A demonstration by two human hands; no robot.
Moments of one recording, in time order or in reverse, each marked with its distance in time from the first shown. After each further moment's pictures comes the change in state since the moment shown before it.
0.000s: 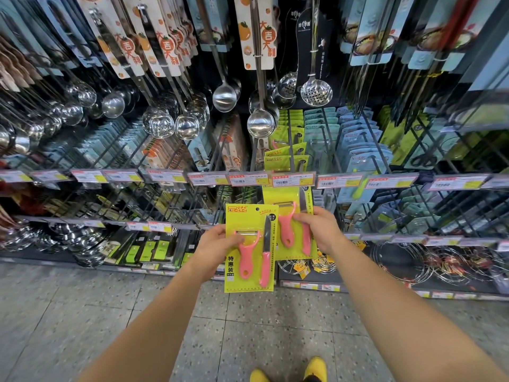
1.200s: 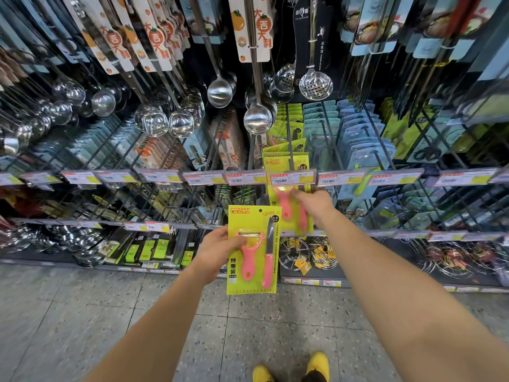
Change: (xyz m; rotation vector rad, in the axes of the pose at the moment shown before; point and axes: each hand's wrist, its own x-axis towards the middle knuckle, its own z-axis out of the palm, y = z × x) left_hand 0.013 -0.009 0.005 -0.002 -0.029 -0.020; right_hand 0.032 -0.040 0.018 -0.214 0.141 0.062
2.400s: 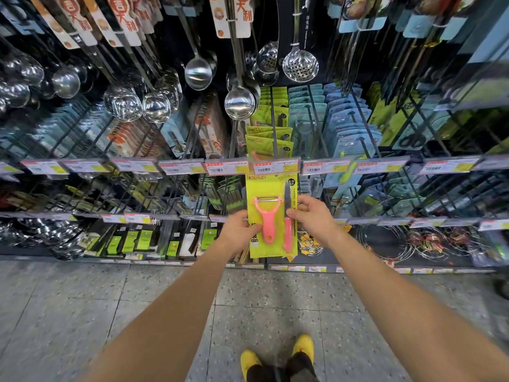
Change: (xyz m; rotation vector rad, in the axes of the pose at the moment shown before) left_hand 0.052 -0.009 0.072 0.360 -0.043 0.088; right_hand -0.040 0.044 -0.034 -0.145 -0.166 -0.188
